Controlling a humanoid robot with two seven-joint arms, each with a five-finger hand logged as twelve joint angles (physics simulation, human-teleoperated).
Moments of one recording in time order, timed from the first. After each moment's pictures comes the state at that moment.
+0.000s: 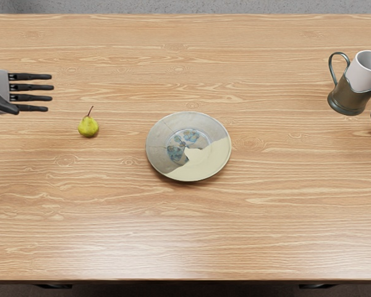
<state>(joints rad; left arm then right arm) -1.13 1.06 -0.27 -1.09 -0.36 -0.61 0.59 -0.06 0.00 0.08 0.26 -0.14 -0.03 0.08</state>
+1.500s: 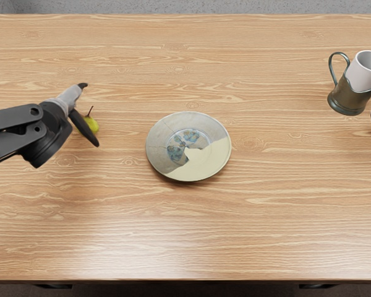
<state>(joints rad) -1.16 0.54 -0.03 -1.27 0.80 0.45 0.61 -0.05 0.00 0.08 0.26 -0.14 -0.03 0.08</state>
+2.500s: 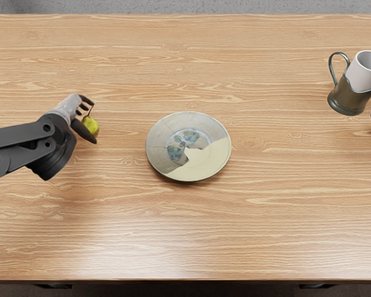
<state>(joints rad) -1.12 0.50 0.02 -1.25 0.85 0.53 0.61 -0.05 0.00 0.08 0.26 -0.14 -0.03 0.08</state>
